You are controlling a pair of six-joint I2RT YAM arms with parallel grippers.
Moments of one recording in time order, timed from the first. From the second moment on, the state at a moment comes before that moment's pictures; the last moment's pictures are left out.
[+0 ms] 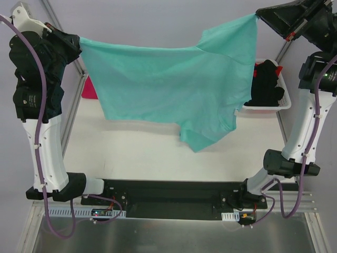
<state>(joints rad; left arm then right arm) -0.04 1.37 2.21 -0.81 -0.12 -0.53 -0.17 1.64 2.40 0.19 -1.11 1.24</state>
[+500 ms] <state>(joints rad) -0.04 1.04 1.97 -0.83 -0.10 -0.53 -0.17 1.42 2.16 0.19 -1.11 1.28</state>
